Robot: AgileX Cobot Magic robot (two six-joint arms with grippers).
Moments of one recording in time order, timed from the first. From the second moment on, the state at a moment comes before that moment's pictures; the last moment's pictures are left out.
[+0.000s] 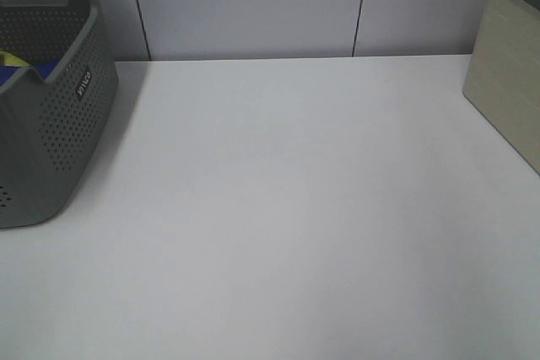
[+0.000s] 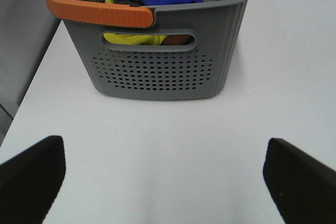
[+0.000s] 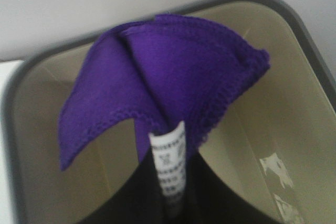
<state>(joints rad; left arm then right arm) 0.05 -0.01 -0.50 -0.01 1.04 0.02 -0.31 2.17 -2.40 0.02 1.22 -0.19</state>
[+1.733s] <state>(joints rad) 0.05 -0.01 -0.50 -0.01 1.04 0.02 -0.19 0.52 -0.83 0.07 1.13 -0.13</state>
